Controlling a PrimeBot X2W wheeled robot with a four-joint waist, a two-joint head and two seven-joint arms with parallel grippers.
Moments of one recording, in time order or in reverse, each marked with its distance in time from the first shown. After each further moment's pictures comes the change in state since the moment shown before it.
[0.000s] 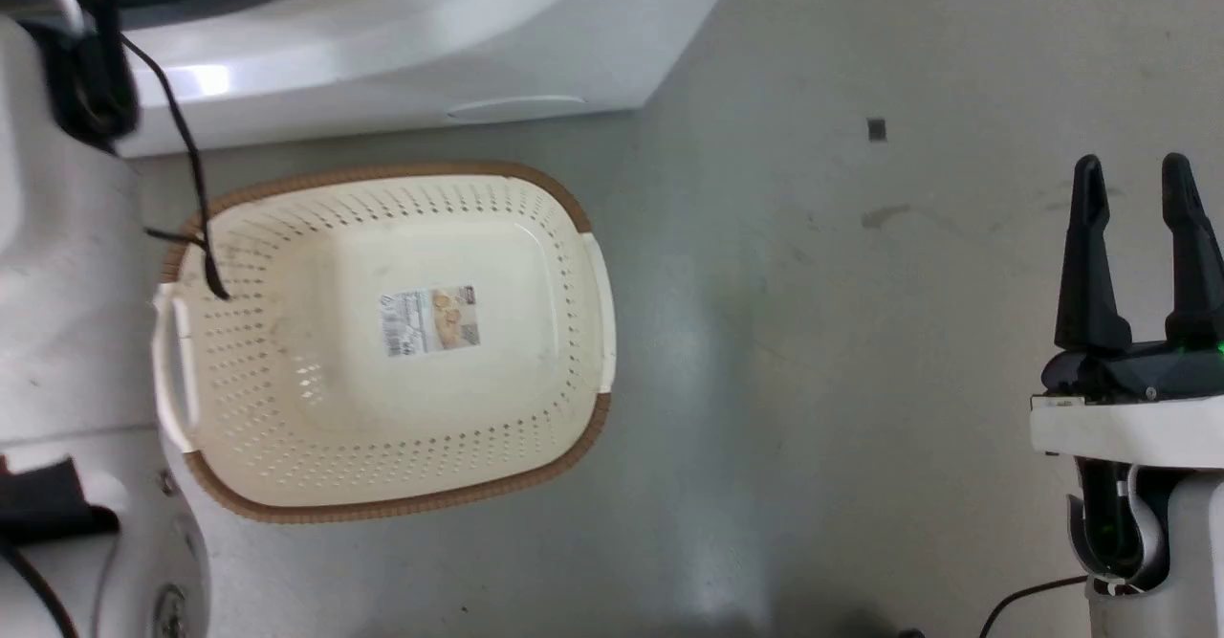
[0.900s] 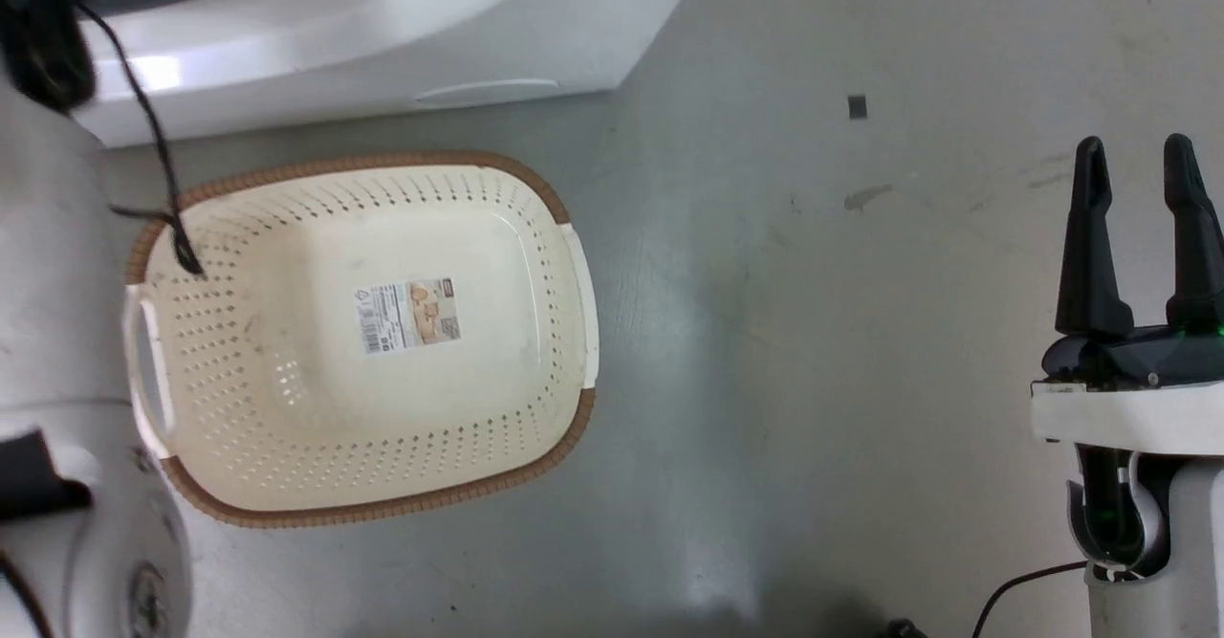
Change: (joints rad) left arm -0.104 0.040 0.016 0.139 0.052 0.027 0.000; right arm -0.030 0.000 0.000 0.006 0.009 0.000 0.000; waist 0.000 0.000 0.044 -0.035
